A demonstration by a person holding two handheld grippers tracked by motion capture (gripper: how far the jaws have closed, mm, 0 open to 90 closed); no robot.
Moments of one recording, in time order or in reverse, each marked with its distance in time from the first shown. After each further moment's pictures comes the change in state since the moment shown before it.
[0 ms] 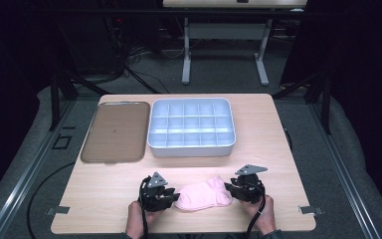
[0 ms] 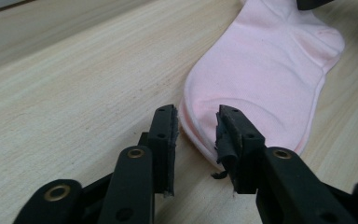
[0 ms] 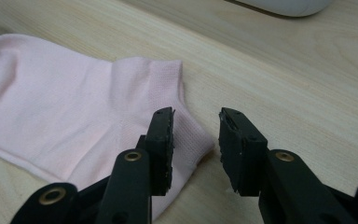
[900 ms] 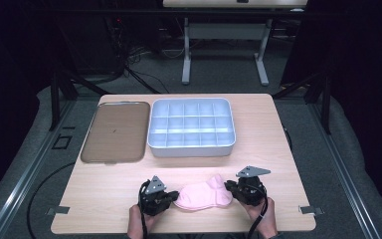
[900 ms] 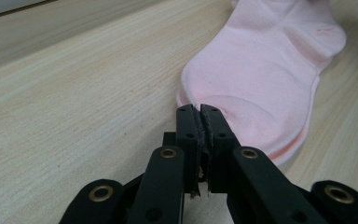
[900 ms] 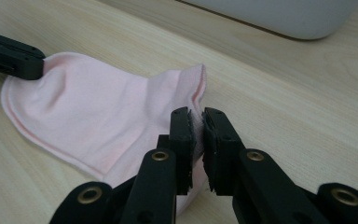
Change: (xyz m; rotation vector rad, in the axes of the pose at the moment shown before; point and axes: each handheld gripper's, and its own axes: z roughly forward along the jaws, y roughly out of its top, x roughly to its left) left arm -0.002 -0.013 0.002 -0.087 -0.013 0.029; right arm 0.014 0.005 -0.021 -0.050 0.047 -0.012
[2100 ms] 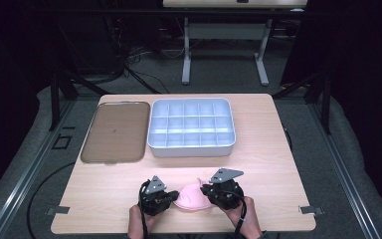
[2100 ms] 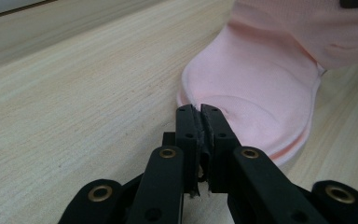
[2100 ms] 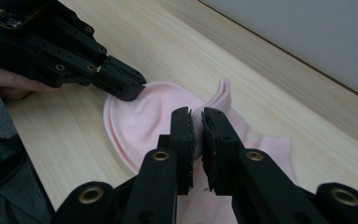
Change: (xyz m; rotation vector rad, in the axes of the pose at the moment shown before) left arm 0.001 0.000 0.000 0.001 0.001 -0.004; right arm 0.066 0.033 0.009 0.013 0.109 -0.183
